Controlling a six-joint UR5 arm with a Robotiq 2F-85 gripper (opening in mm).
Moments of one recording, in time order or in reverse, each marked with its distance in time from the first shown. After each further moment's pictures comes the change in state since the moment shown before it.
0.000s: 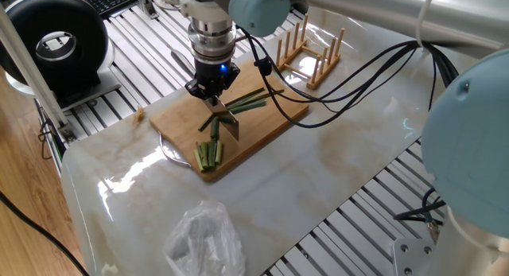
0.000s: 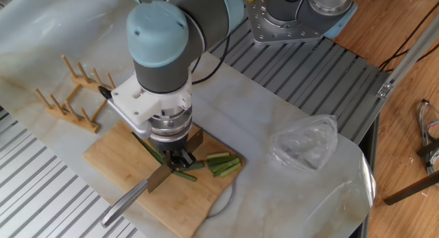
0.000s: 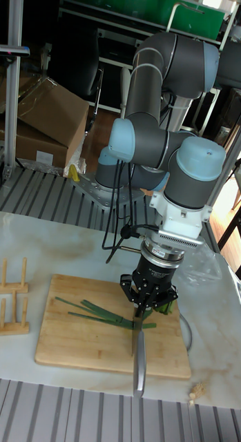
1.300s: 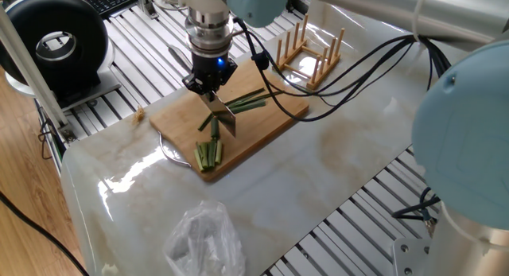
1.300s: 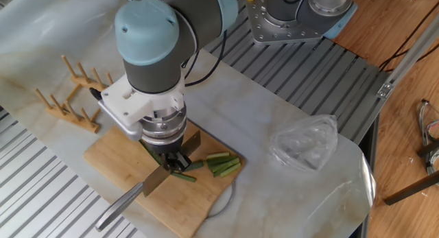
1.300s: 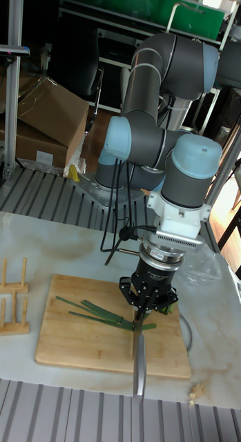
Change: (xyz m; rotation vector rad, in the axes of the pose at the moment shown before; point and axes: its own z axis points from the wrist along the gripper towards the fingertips) arm -0.015 0.004 -0.003 -0.041 -0.019 0.001
